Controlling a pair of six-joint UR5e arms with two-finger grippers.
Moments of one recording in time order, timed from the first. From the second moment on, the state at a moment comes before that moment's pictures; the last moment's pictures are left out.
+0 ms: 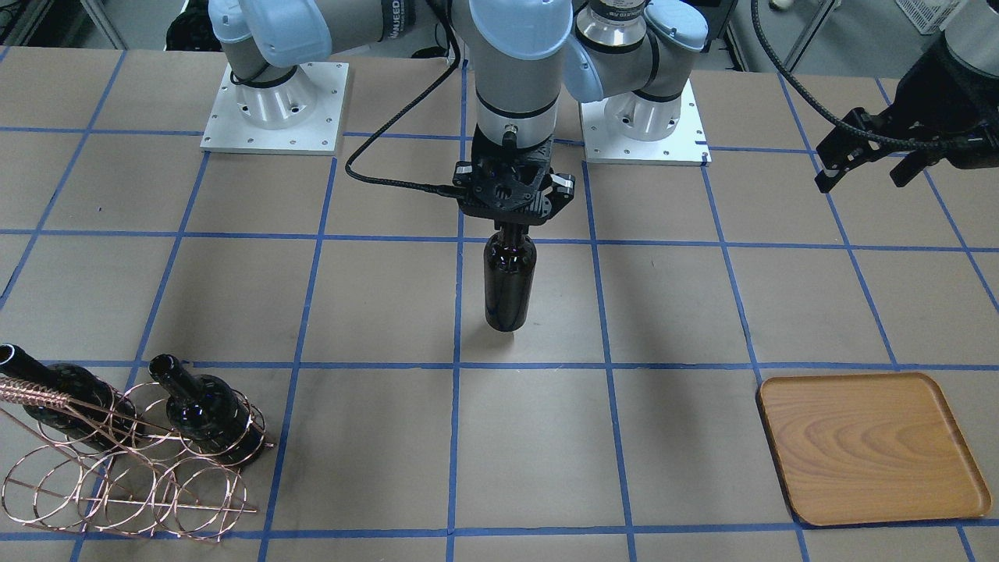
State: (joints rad) left arm -1.17 -1.53 -1.52 -1.68 1.59 0.29; right arm 2.10 -1.25 1.37 -1.68 -1.49 0.72
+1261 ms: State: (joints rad) left arm -1.16 -1.54 -1.52 -1.68 1.58 0.29; right arm 1.94 -1.37 1.41 -1.73 -1.50 0.52
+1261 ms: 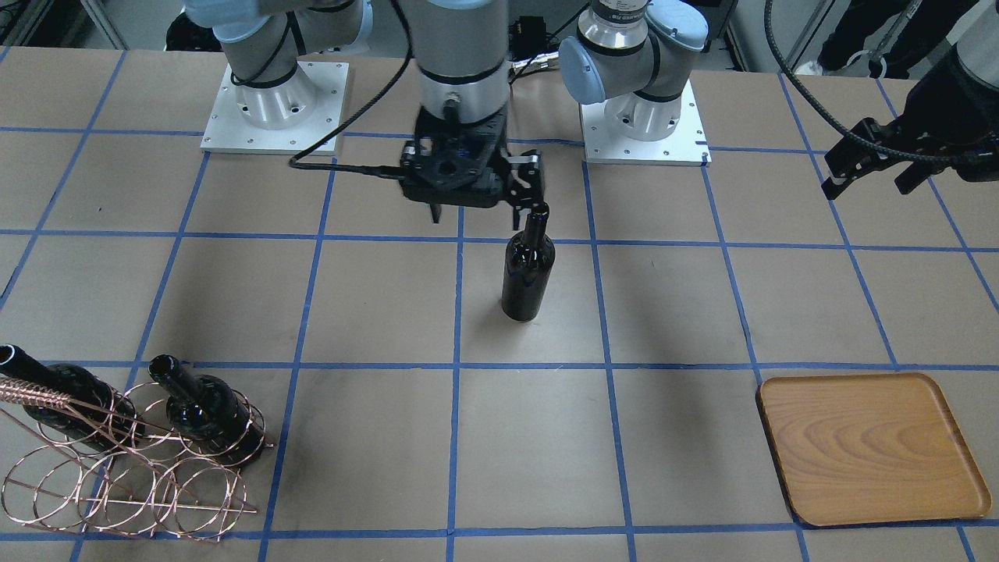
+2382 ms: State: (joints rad) left arm -1.71 -1.57 -1.59 -1.55 1.58 -0.18; right arm 1.57 -1.44 1.48 -1.72 -1.54 0.12
